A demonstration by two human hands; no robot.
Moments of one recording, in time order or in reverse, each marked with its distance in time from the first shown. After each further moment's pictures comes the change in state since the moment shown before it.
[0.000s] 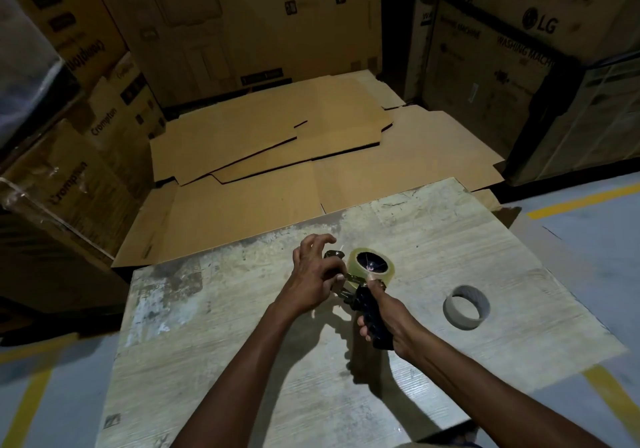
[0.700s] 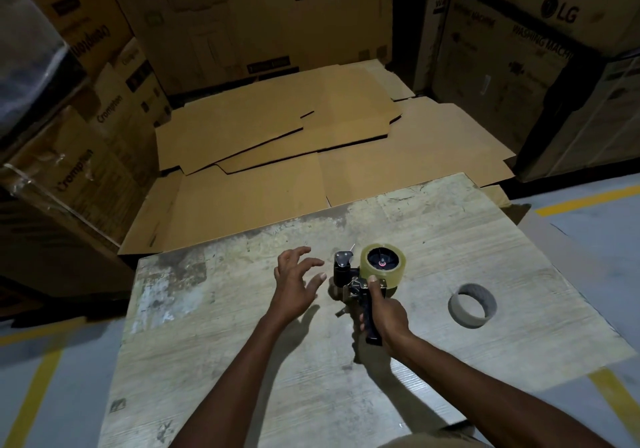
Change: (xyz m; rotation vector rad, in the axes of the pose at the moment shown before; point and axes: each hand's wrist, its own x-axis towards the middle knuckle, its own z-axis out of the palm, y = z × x) left_hand -0.034 -0.050 0.032 -0.190 0.147 -0.338; right_hand 0.047 0.035 0.009 -0.215 0.277 -0.109
